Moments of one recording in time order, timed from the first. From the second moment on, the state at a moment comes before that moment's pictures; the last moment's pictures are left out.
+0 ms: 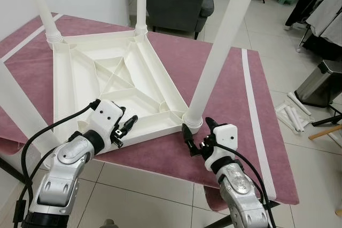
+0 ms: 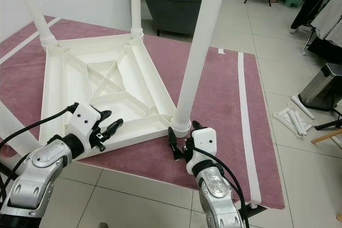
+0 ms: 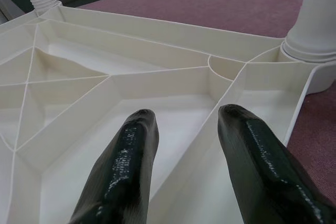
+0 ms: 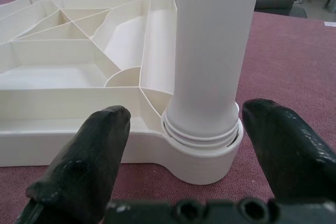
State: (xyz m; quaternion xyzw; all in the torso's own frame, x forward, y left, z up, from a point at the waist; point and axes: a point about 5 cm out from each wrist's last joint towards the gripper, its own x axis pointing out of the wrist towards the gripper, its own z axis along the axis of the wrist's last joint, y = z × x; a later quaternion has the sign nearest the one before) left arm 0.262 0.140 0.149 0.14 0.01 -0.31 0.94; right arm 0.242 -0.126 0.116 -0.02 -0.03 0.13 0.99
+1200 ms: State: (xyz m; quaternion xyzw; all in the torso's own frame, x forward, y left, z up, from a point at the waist) left arm 0.258 0.130 0.146 0.15 0.01 -0.32 0.93; right arm 0.242 -0.121 0.115 -0.04 -0.03 0.15 0.99
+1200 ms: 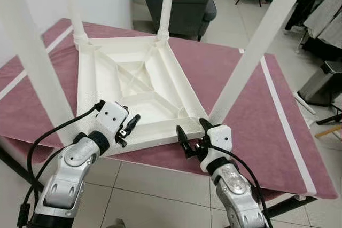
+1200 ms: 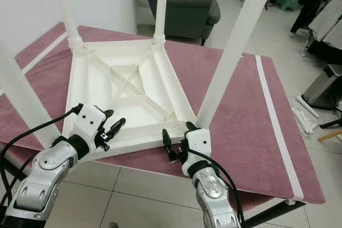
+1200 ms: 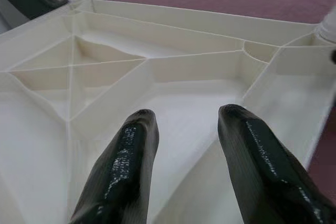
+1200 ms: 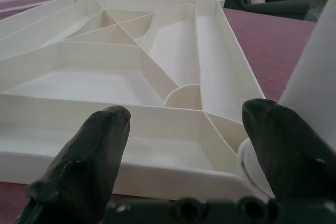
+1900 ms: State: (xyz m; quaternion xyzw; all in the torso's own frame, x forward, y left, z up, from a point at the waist) left arm 0.169 0.162 0.132 0.12 0.16 -0.51 0.84; right arm 0.248 -0.108 0.108 -0.11 0.00 0.30 0.95
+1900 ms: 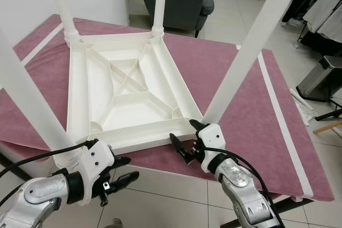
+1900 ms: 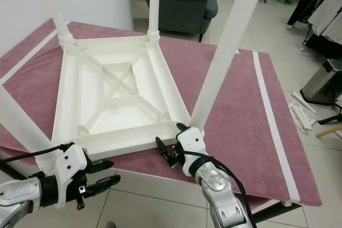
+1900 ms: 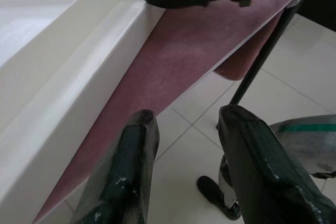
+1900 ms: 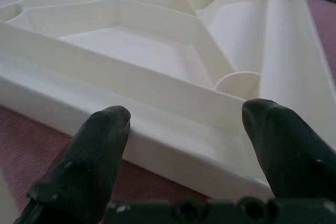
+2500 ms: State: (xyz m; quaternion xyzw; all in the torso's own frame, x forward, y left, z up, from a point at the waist) left arm 0.160 0.244 0.133 0.18 0.26 -0.43 0.85; right arm 0.301 -0.165 0.116 -0.22 0.04 0.23 0.95
